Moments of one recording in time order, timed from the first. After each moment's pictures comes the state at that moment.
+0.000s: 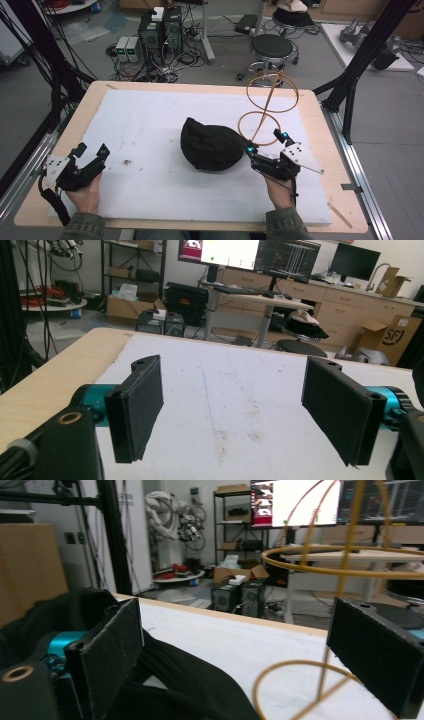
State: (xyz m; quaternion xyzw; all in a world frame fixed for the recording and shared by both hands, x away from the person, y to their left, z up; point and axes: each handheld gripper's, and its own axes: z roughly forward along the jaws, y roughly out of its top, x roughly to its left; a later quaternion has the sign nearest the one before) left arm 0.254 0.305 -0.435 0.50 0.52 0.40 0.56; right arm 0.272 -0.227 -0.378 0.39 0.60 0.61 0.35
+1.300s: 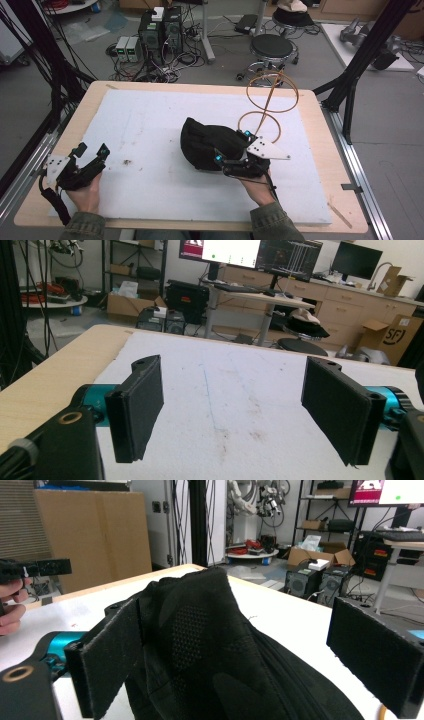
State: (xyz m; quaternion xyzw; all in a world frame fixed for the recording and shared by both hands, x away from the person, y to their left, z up) left arm 0.255 0.306 -0.436 0.50 0.52 0.40 0.56; right arm 0.287 -0.167 -0.381 0.29 0.69 0.61 0.25
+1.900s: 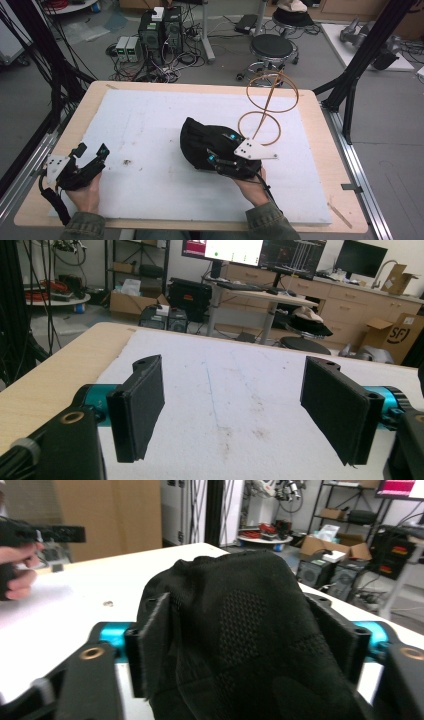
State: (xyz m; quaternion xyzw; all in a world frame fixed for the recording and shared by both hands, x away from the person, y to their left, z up) left arm 0.256 0.306 -0.436 0.50 0.53 0.40 0.56; right arm 0.285 -0.148 -0.382 0.26 0.73 0.58 0.25
